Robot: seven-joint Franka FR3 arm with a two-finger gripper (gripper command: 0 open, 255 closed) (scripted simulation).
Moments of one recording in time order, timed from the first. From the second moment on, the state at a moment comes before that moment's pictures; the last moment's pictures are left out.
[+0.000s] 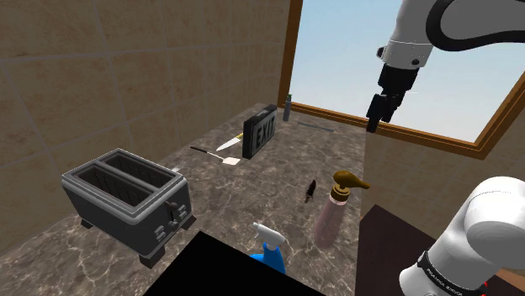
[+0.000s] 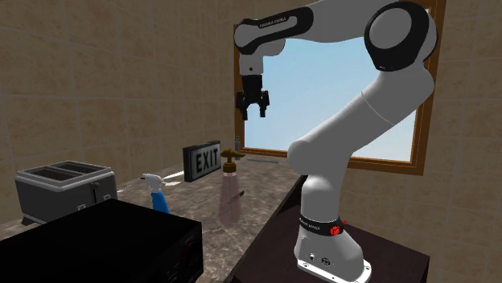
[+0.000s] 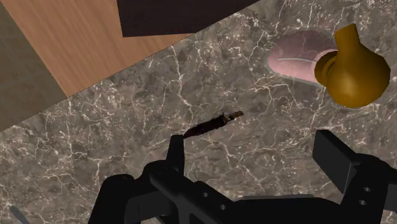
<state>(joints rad) -0.01 -0.82 0.03 -2.41 -0.06 1.60 0.04</state>
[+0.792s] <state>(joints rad) 0.07 -0.79 0.20 -2.56 0.14 1.73 0.27</state>
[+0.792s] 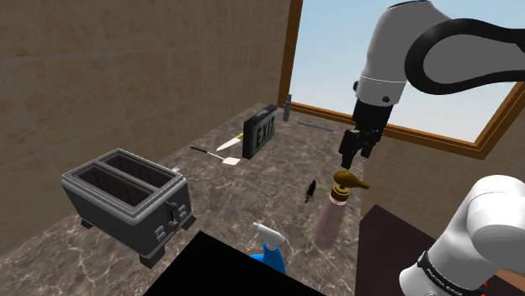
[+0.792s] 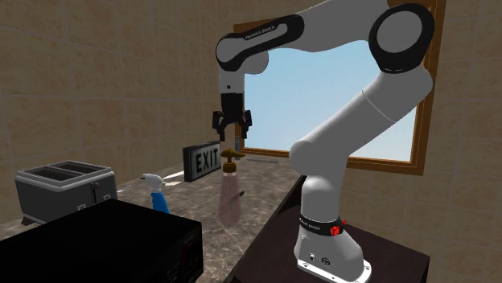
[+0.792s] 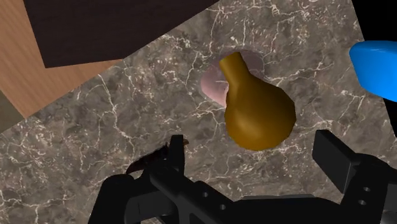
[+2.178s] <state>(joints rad) 0.09 -0.76 0.24 -2.67 0.20 1.87 0.30</state>
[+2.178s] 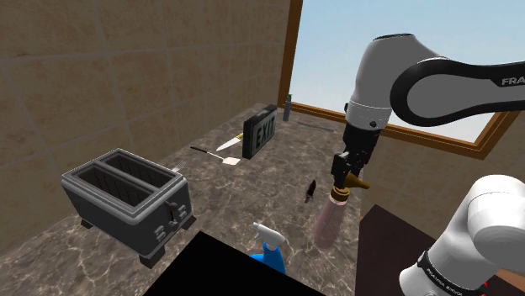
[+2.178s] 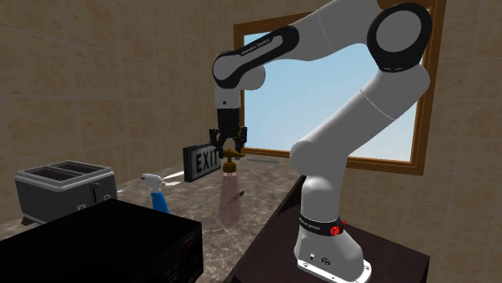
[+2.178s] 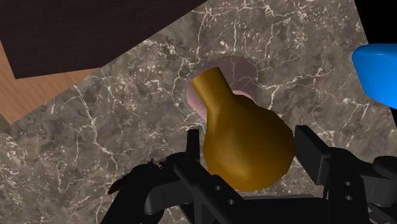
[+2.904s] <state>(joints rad) 0.09 -0.77 0.23 -2.61 0.19 1.80 0.30</state>
